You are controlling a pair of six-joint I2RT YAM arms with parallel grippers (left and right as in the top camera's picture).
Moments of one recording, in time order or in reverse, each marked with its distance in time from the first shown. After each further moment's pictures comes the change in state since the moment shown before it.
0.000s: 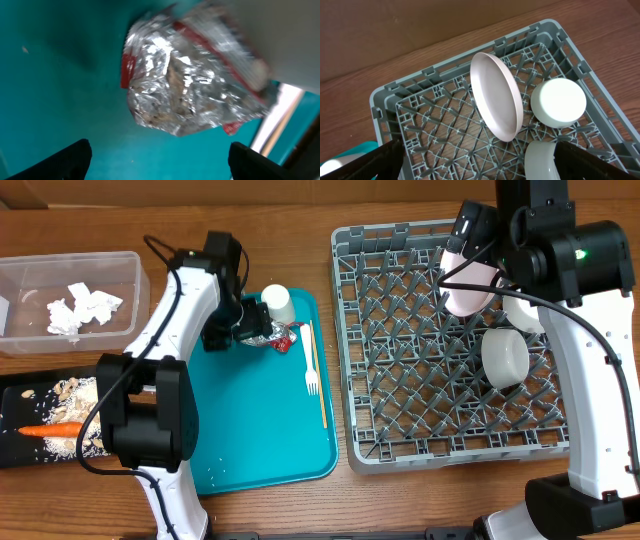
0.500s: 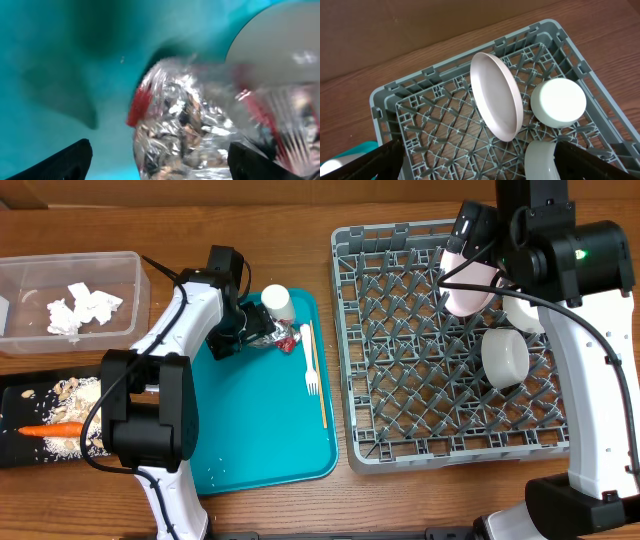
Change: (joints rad) left arm 0.000 0.000 -0.126 0.221 0.000 -0.193; right arm 0.000 0.000 0.000 0.000 0.000 0.000
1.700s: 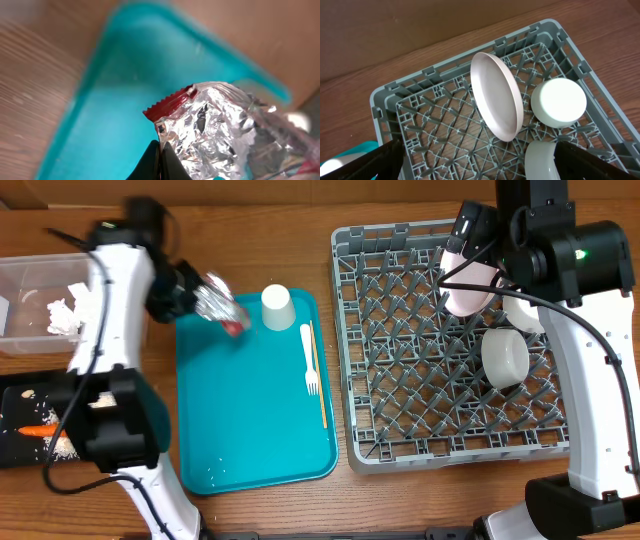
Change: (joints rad) left arm 0.241 0.000 0.476 -0.449 0.013 -0.008; right arm 0.000 0.000 0.000 0.000 -0.003 0.000
